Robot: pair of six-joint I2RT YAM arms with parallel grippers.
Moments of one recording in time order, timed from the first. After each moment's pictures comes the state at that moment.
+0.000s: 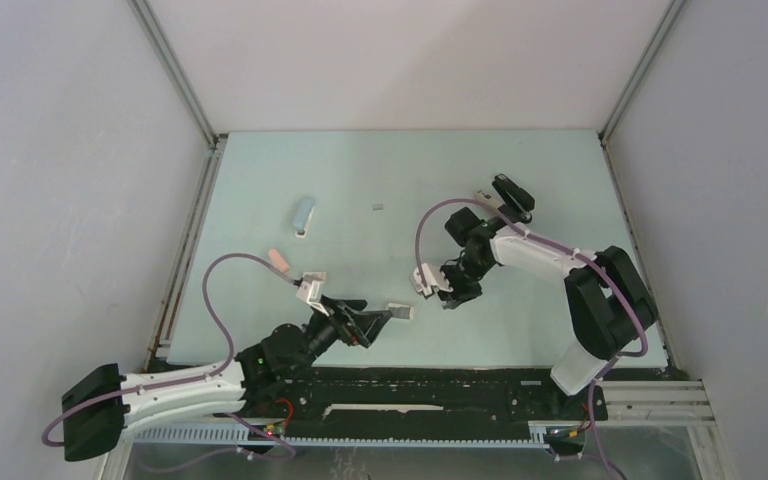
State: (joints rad) left arm -1.13 0.61 0.01 0.57 -0.39 -0.71; right arm 0.58 1.67 1.06 -0.88 -0.54 -1.37
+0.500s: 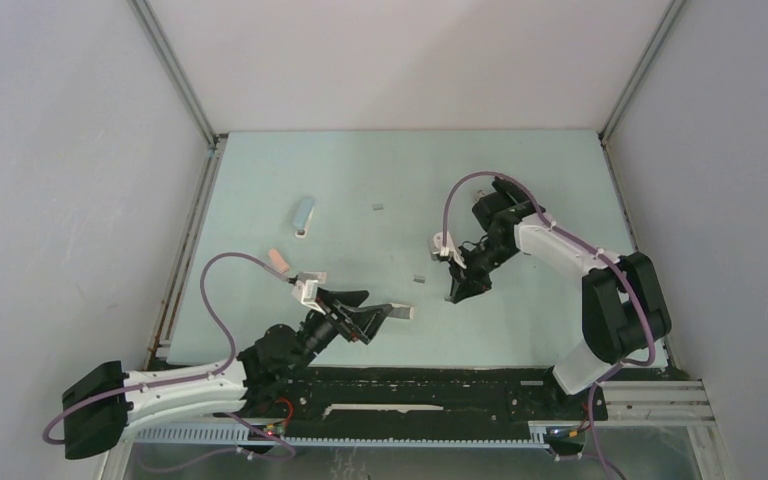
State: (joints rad) left arm -1.13 0.65 0.01 0.74 -0.38 -0.64; right arm 0.42 1.60 1.09 -0.97 -0.81 -1.19
